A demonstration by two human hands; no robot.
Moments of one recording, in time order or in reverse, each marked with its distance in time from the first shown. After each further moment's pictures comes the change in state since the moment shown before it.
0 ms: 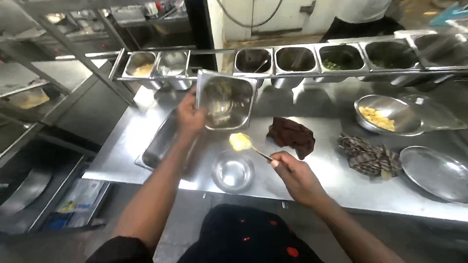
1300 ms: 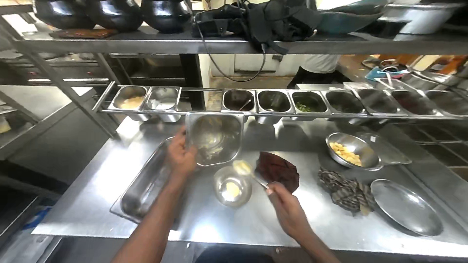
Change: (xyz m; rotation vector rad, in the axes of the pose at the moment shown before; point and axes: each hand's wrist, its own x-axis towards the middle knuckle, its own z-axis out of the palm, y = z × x) left_hand 0.008 -0.009 0.009 -0.135 0.153 0.042; right_hand 0.024 0.018 0.006 -0.094 0.241 0.074
